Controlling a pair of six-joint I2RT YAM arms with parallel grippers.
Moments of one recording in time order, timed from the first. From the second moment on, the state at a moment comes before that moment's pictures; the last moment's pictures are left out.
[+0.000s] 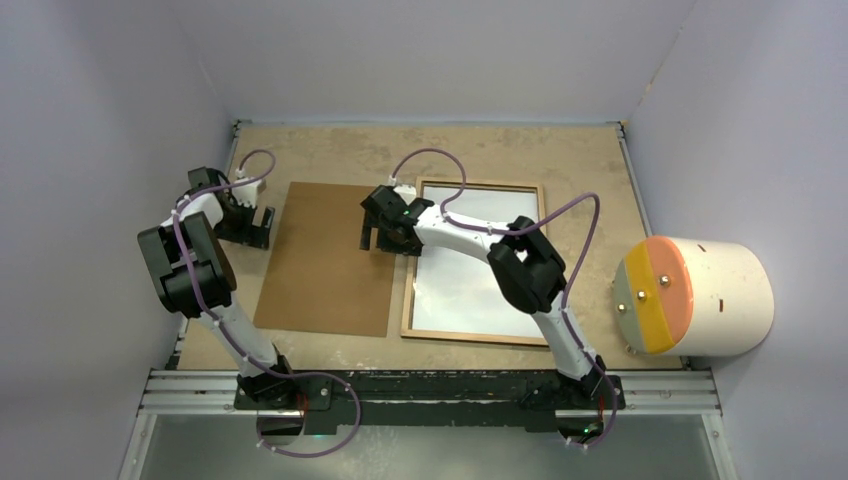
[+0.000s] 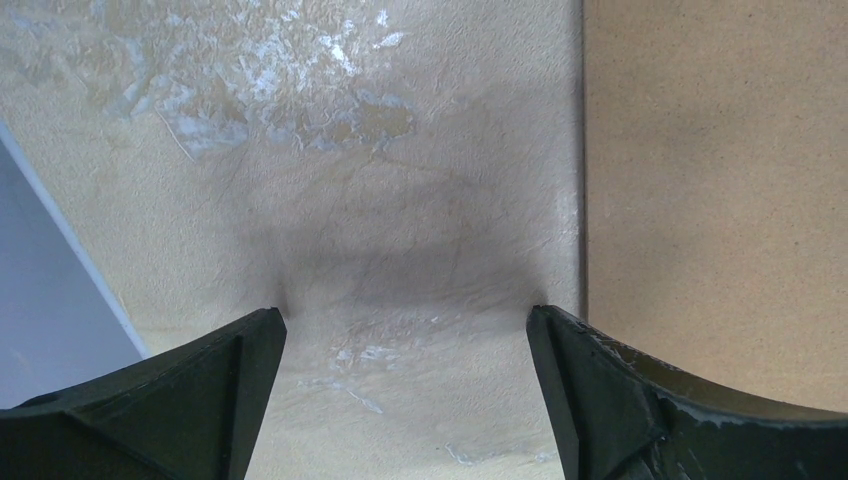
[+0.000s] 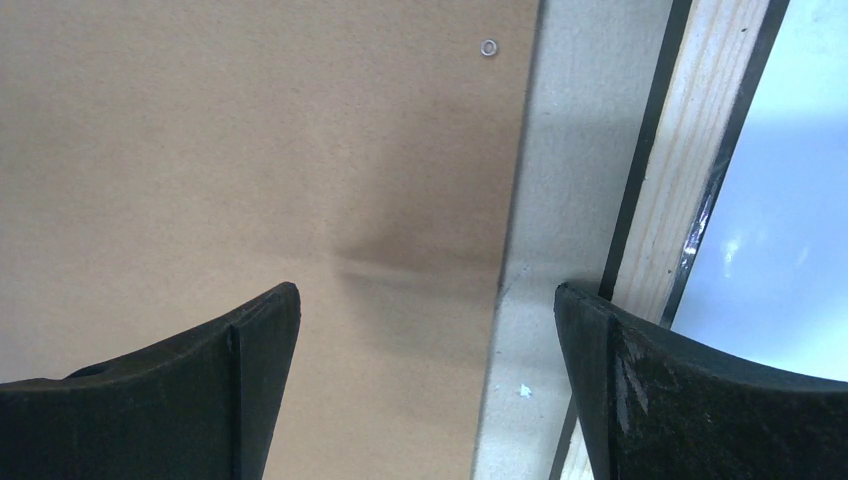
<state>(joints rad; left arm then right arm) 0.42 1.87 1.21 -0.53 0.20 0.60 0.89 2.22 1.76 -0.58 0.21 0.91</state>
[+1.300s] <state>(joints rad) 0.38 1.90 1.22 -0.42 0.31 0.60 0.74 1.97 1.32 0.30 -0.32 1.30</state>
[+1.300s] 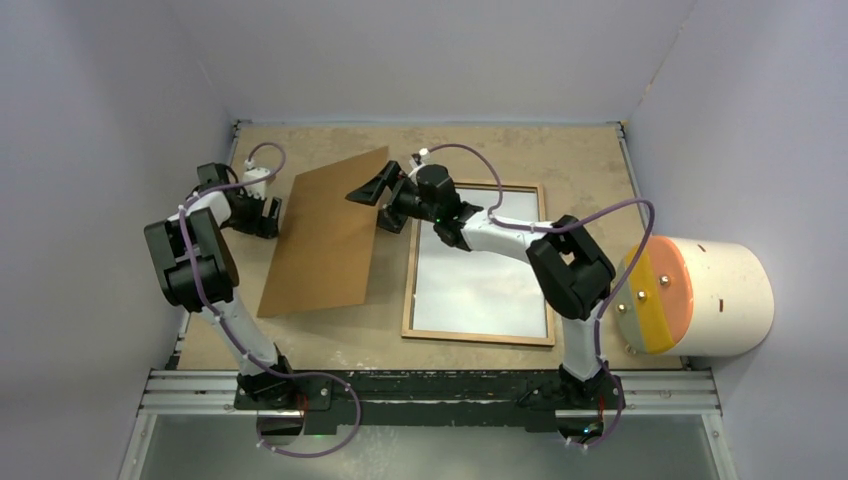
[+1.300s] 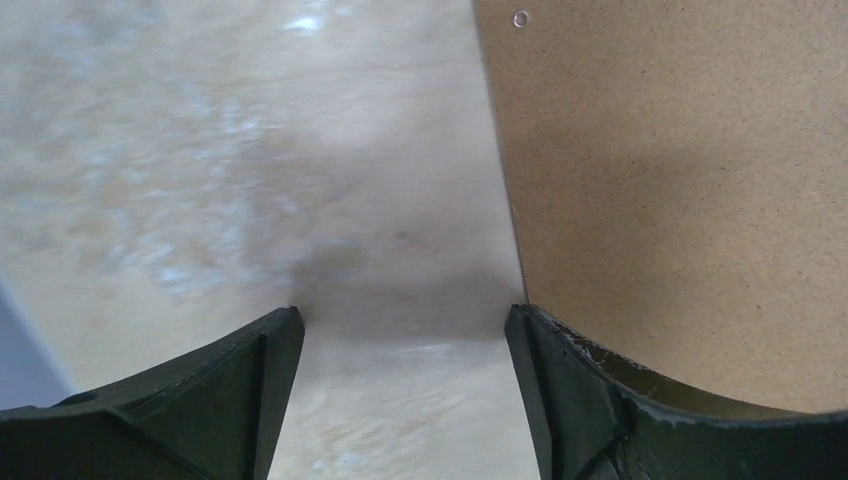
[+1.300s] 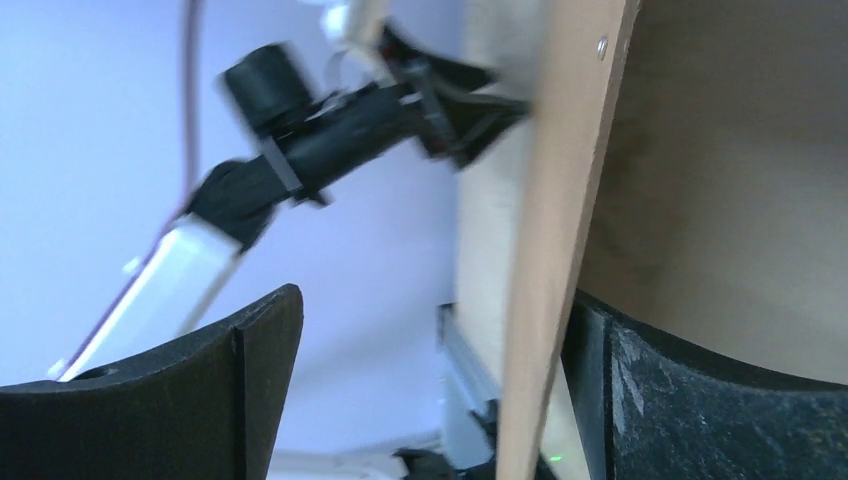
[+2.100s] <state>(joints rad) 0.32 1.88 1.25 -0.59 0.37 0.61 0.79 1.93 1.37 0.08 -0.26 1.31</state>
